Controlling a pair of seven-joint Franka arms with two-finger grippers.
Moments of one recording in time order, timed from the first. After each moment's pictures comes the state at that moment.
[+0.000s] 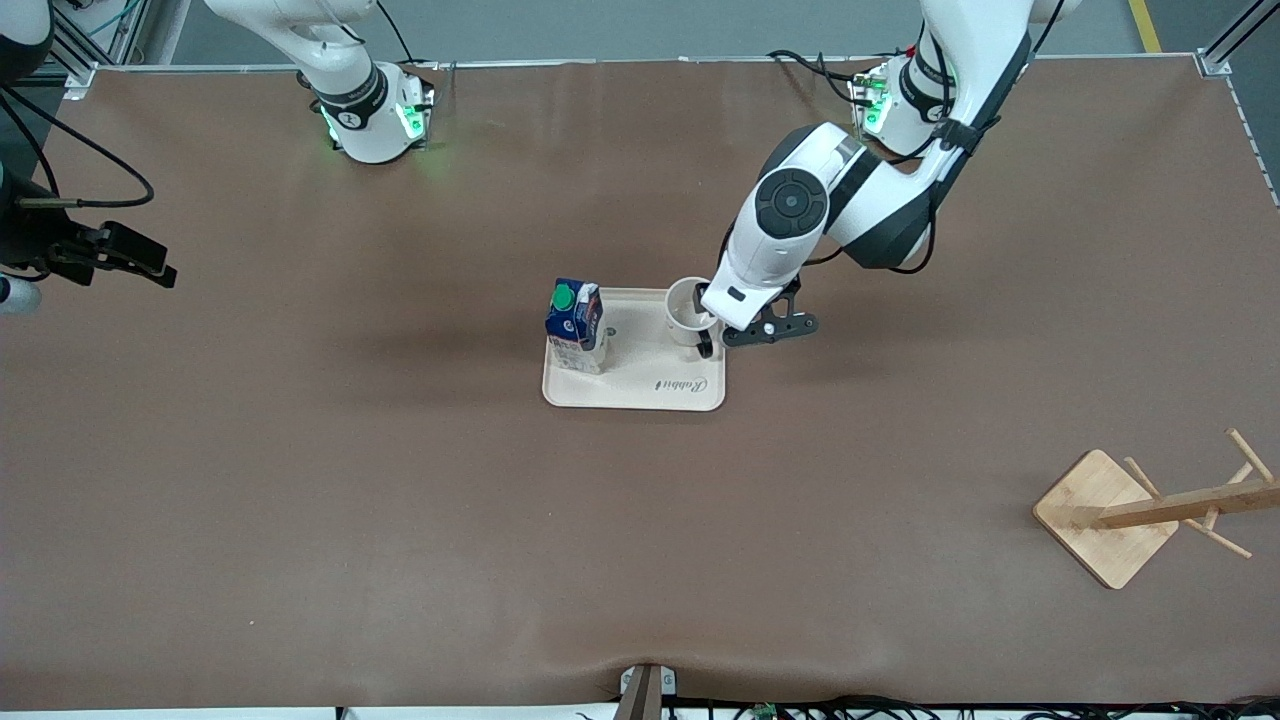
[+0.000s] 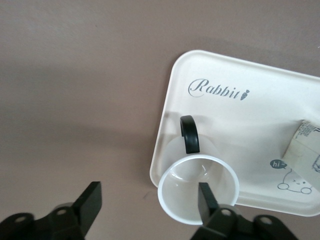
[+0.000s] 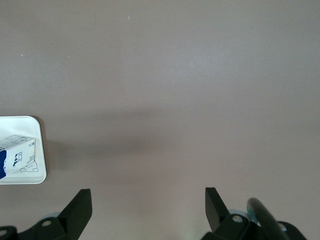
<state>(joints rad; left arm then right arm) -0.29 0.35 -0.42 -1.94 0.03 2.19 -0.88 -0.02 0.00 -0.02 -1.61 0.02 1.56 0.01</state>
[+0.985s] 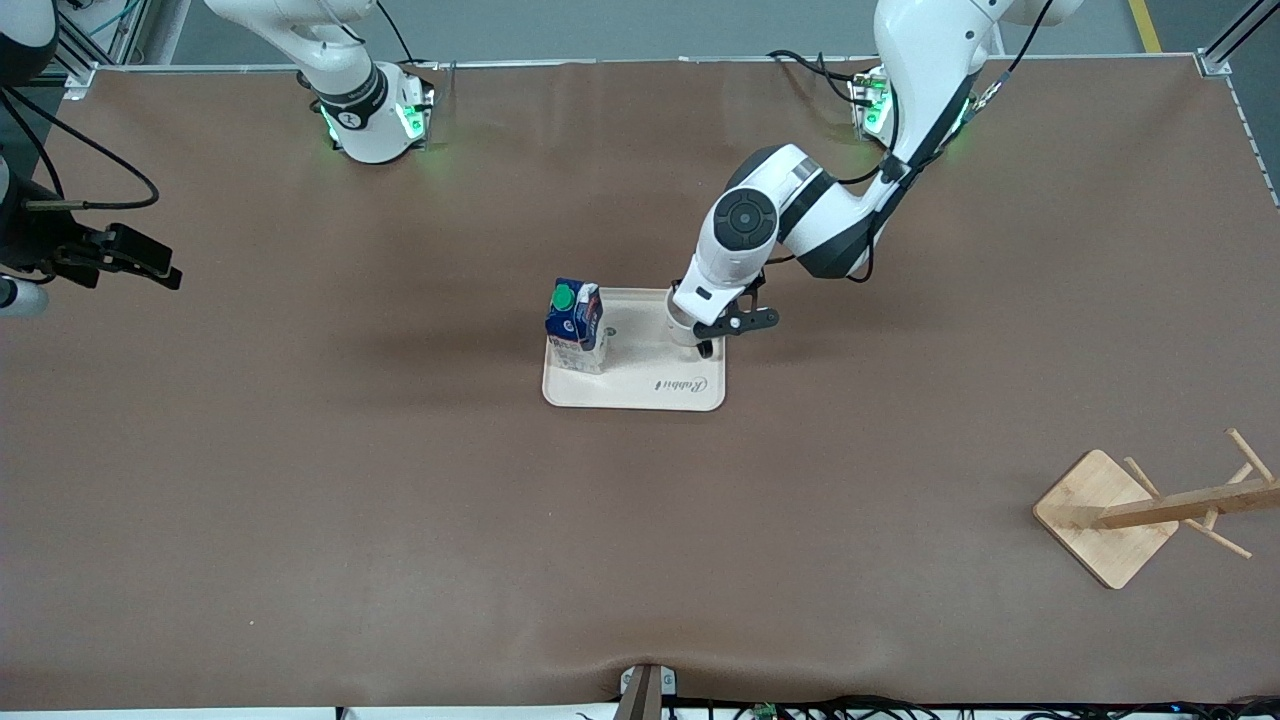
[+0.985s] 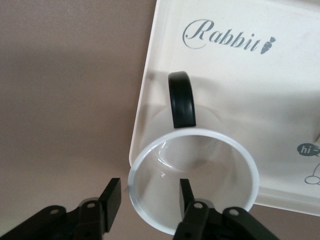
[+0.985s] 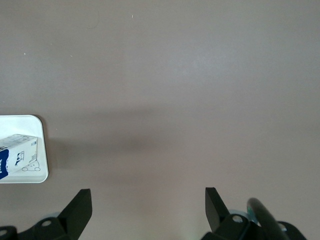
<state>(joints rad) -0.36 0.46 -0.42 -1.97 0.04 2.27 -0.95 -0.02 0.01 -0.02 -1.61 0.03 1.56 0.01</state>
